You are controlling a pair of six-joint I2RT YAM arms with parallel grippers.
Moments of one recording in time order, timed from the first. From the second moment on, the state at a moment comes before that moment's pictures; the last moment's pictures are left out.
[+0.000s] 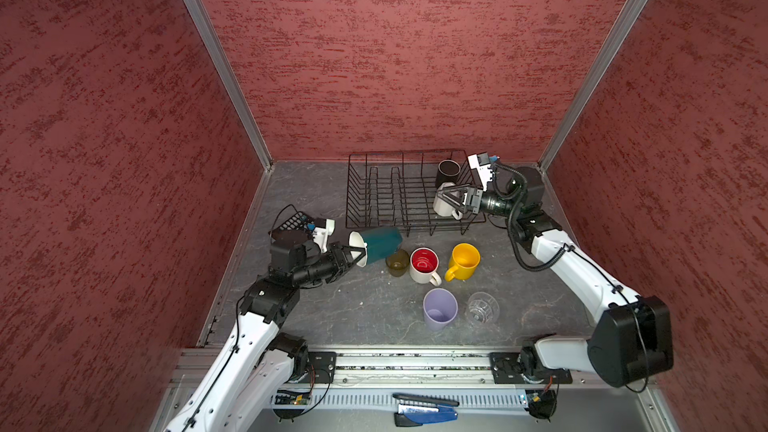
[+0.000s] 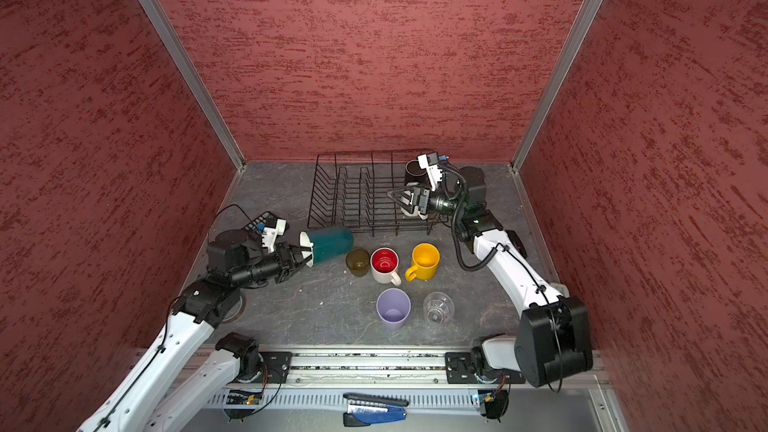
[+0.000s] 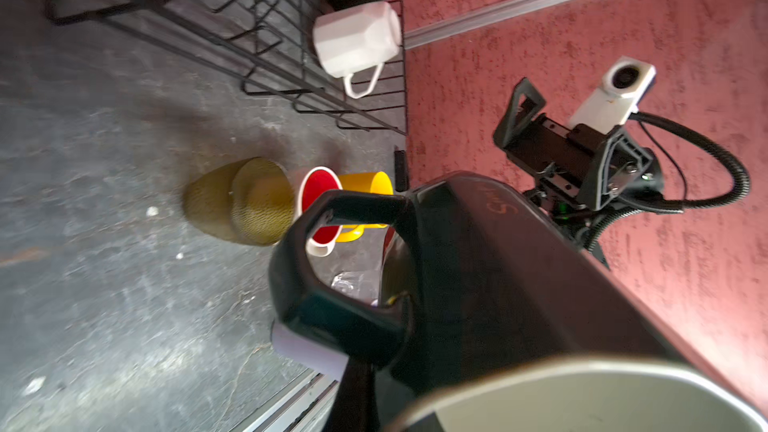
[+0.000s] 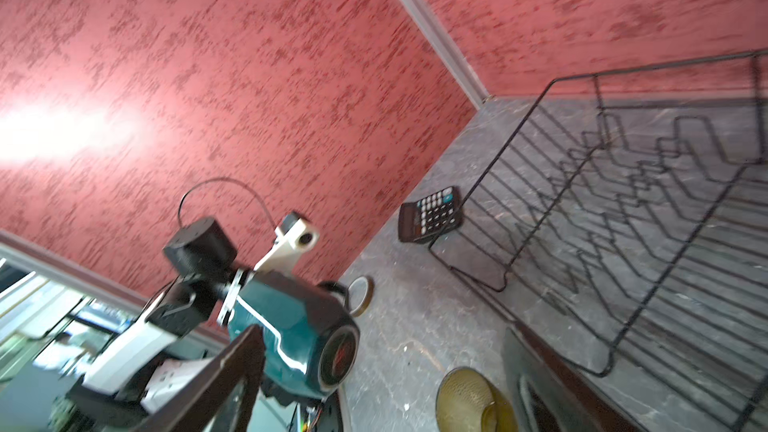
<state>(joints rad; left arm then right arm) -0.26 0.72 0.63 -0.29 0.75 -1.01 0.27 1.34 1.03 0.20 -1.02 0.64</state>
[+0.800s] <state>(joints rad) -0.25 1.07 0.65 0.32 1.06 -1.06 0.46 1.42 1.06 0.34 -1.16 0.68</state>
